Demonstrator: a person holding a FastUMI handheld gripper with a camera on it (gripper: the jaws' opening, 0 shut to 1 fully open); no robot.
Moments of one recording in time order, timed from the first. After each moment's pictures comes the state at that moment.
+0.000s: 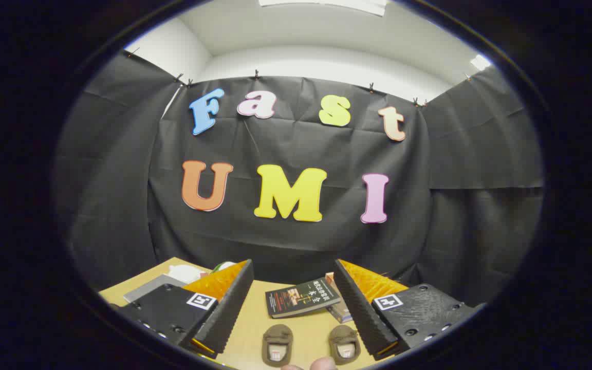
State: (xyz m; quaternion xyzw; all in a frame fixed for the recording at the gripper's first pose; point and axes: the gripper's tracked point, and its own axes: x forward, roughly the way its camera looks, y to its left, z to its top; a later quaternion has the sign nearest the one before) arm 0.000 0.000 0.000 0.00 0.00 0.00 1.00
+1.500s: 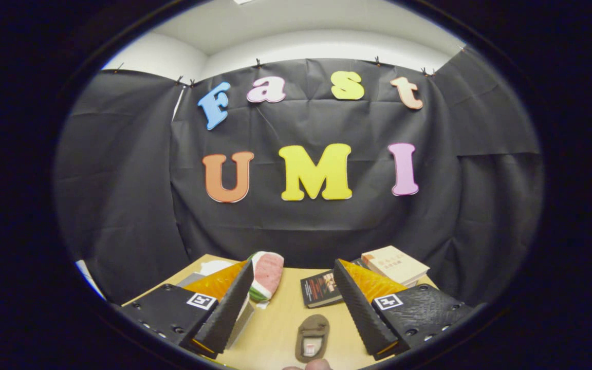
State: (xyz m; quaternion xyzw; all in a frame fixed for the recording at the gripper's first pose) arm 0.023 0.043 -0.044 0.07 0.06 0.09 0.99
